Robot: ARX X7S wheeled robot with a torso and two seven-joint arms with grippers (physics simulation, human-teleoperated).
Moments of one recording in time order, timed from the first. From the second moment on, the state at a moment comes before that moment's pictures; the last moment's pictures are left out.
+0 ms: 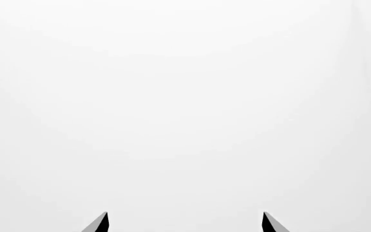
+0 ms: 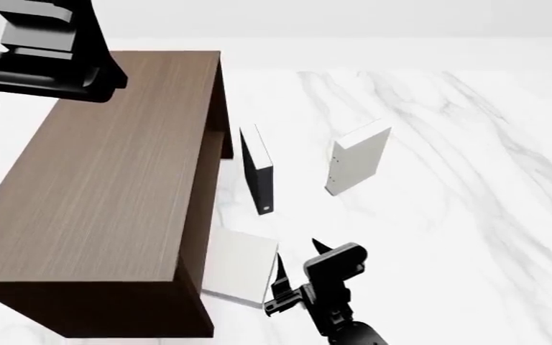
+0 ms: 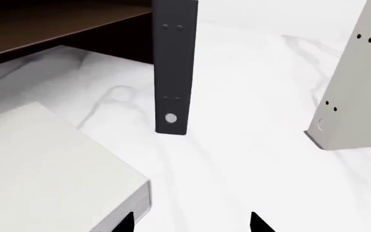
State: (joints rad) left arm -1.06 -0.63 -0.07 0.91 -1.31 -1.04 -0.82; right arm 0.49 0.19 -0.84 0.65 0.42 -0.27 0.18
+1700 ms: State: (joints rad) left arm -1.06 -0.68 -0.04 0.91 -1.33 -1.01 -0.83; right arm 0.75 0.01 -1.40 0.96 0.86 -0.42 0.30
